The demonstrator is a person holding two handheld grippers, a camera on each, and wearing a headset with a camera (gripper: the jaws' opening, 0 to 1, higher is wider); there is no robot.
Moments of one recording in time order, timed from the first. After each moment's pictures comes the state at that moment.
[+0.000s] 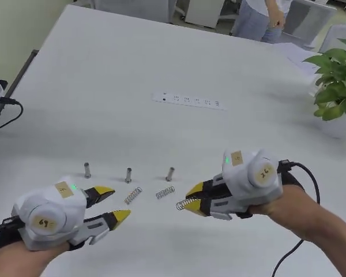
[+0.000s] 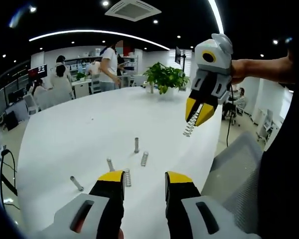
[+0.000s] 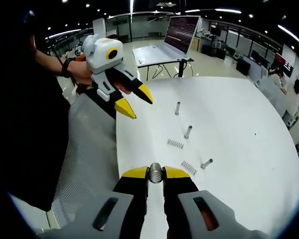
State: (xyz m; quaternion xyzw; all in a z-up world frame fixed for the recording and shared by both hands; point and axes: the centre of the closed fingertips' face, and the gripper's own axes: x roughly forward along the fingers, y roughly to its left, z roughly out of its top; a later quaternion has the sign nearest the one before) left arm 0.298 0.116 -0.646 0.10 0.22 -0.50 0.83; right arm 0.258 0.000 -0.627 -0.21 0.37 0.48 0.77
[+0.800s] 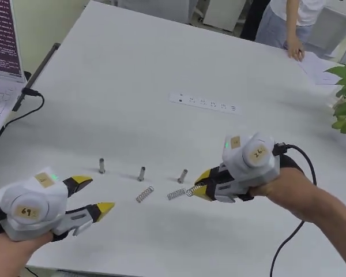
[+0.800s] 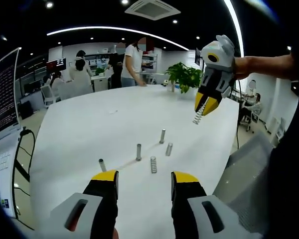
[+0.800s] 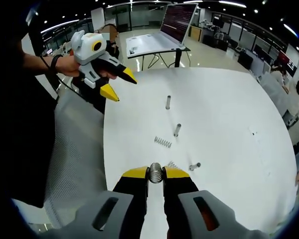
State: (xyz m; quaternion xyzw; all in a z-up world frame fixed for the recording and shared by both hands) left arm 0.323 0.174 -0.657 0.09 0.24 -0.43 0.87; right arm 0.305 0.002 -0.637 -0.24 0.41 0.47 0.75
